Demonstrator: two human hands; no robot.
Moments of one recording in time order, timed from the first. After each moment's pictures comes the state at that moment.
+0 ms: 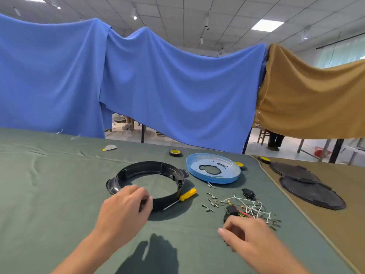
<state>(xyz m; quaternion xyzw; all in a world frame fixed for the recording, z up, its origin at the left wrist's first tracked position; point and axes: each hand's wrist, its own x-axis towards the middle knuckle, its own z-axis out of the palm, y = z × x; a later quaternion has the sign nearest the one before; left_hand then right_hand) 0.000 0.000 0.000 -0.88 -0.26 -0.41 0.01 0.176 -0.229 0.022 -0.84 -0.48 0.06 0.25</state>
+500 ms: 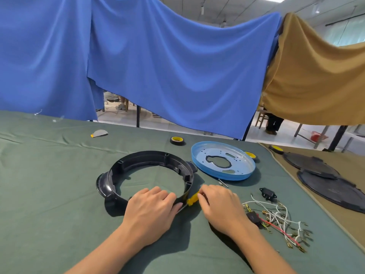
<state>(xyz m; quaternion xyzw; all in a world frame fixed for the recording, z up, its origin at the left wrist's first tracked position) 0.087 0.056 -0.043 -0.91 -0.12 -0.37 0.16 0.245 -0.077 -0.029 -0.83 -0.52 -0.13 0.15</state>
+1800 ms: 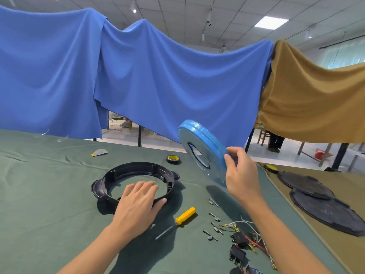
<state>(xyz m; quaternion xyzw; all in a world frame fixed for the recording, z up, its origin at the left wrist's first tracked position) 0.102 0.078 -0.019 -0.91 -0.24 -0.32 0.09 0.278 -0.090 0.080 -0.72 -0.41 -0.21 0.52</state>
